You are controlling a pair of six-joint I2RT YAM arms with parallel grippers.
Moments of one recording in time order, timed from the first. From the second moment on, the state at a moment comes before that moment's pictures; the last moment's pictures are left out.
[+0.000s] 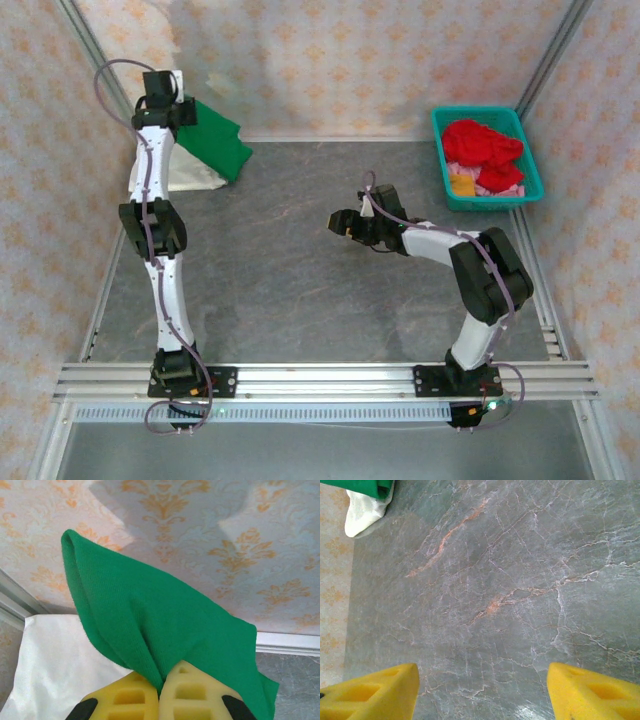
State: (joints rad) left arm 0.22 2.50 2.63 -0.72 0.03 0.03; right arm 0.46 1.76 0.97 0.06 -0.44 0.70
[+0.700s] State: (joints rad) left arm 0.35 2.67 2.66 -0.66 -0.32 -0.03; right arm 0.46 1.76 0.98 0.01 -0.44 0.70
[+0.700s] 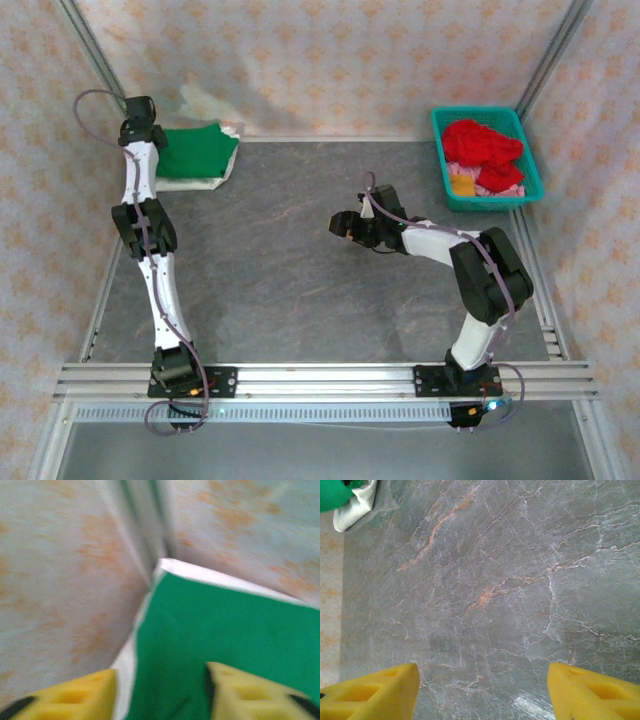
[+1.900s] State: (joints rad) left arm -0.24 1.03 0.38 0.21 -0.68 -0.21; right arm 0.44 0.98 0.34 0.34 0.78 0.20
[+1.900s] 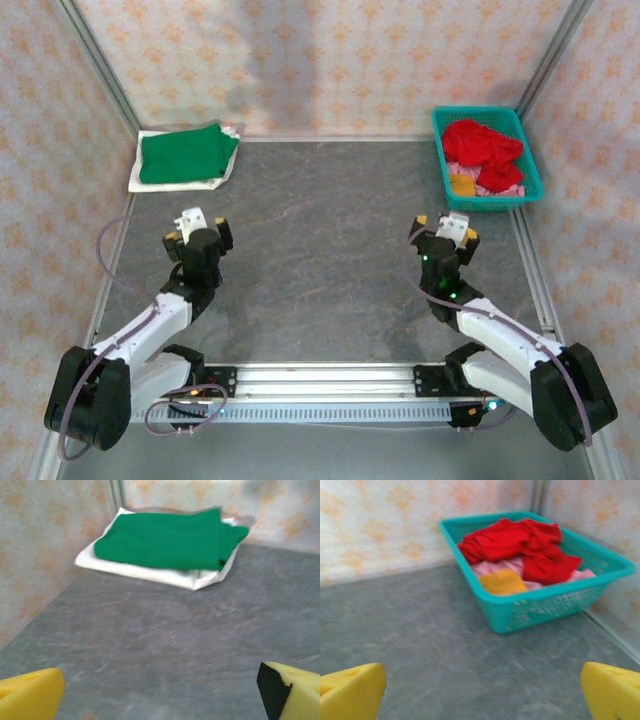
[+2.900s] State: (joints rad) left arm -0.04 1.49 0.41 0.71 -0.28 -0.06; right arm 0.12 1.58 0.24 1.00 0.35 0.10
